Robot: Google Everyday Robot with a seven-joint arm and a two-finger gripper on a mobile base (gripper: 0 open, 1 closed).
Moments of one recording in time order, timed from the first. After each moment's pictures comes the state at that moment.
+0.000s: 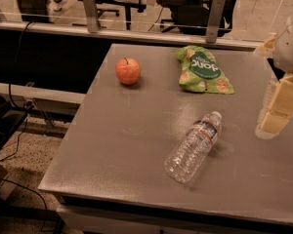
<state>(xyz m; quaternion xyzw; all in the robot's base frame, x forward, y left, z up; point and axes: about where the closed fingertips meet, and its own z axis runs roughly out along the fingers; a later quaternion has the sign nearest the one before) 0.438 -0.217 0.976 -0.60 0.78 -0.03 0.16</state>
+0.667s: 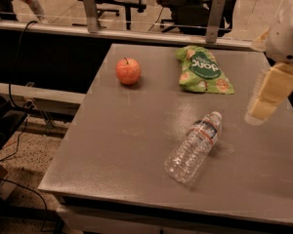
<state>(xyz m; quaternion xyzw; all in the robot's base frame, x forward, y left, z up) 0.463 -0.215 0.979 -0.58 0.79 -0.04 0.17</state>
